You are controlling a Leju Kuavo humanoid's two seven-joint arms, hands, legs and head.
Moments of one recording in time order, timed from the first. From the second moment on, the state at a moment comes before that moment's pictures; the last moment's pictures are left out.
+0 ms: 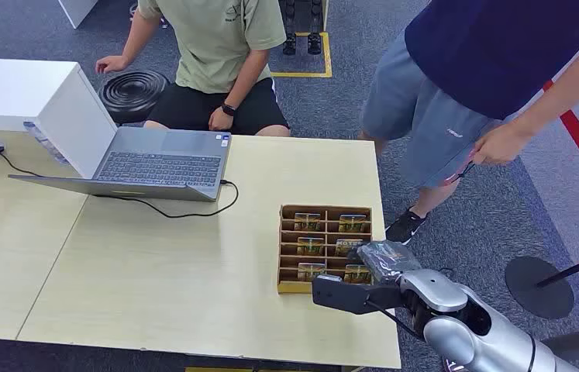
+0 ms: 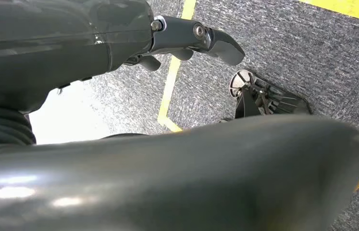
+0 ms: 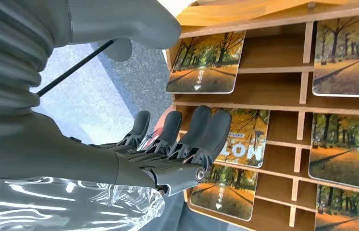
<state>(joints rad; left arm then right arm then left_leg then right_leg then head) -0.07 0.02 -0.73 -0.21 1.17 0.18 0.00 -0.43 -0.58 0.93 -1.85 0.49 0.37 0.67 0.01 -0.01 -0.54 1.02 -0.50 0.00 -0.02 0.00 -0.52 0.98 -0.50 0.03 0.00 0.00</state>
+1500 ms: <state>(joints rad) -0.08 0.02 -0.76 -0.21 1.17 0.18 0.00 -0.43 -0.58 0.94 -1.80 0.45 0.34 0.67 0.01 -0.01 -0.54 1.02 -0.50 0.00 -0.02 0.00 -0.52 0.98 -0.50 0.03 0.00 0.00</state>
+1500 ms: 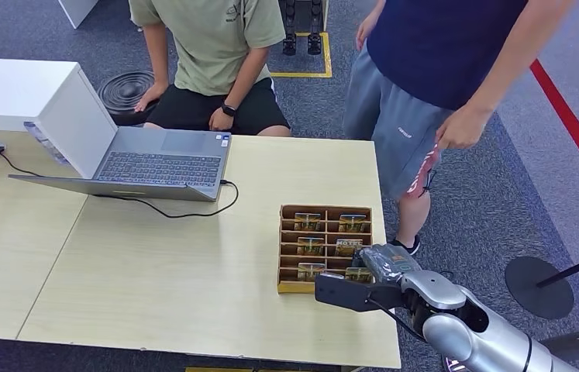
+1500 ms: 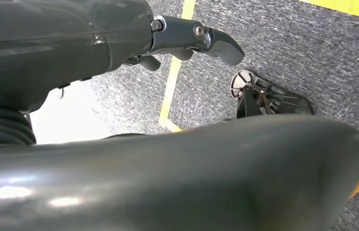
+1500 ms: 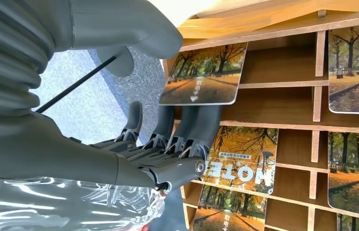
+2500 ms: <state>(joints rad) -0.08 0.02 -0.76 -0.21 1.17 0.18 0.00 -0.46 -0.58 0.97 -1.78 0.42 0.33 0.67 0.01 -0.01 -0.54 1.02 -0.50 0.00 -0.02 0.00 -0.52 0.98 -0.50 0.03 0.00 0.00</state>
